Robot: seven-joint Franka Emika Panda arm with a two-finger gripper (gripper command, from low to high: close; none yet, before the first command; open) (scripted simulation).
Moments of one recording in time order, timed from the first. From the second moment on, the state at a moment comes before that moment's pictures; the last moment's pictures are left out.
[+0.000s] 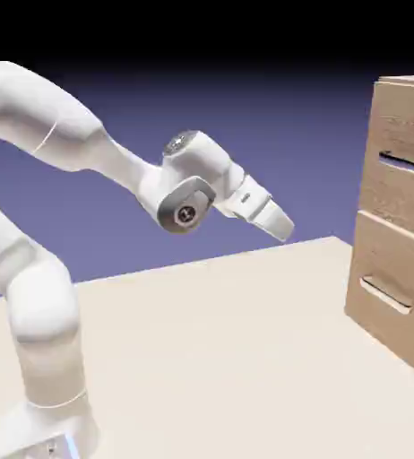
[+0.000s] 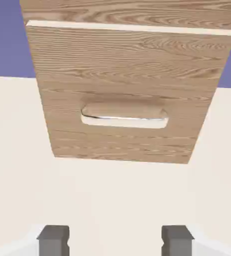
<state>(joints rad) -0.01 -0.55 0.03 -2.79 -0.05 3.03 0.69</state>
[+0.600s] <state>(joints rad) -0.37 -0.19 0.44 -2.51 -0.84 2.94 -0.01</state>
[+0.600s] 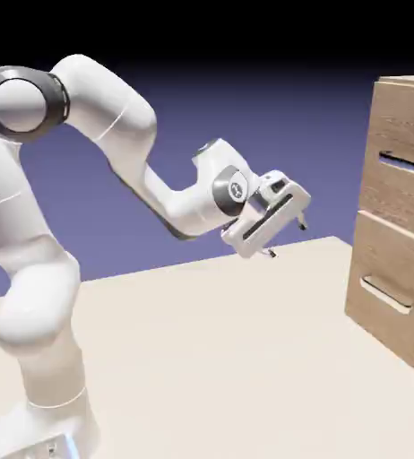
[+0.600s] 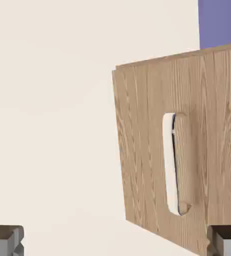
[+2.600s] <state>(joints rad) -1.22 0.72 1.45 -1.75 -2.80 2.70 -1.82</state>
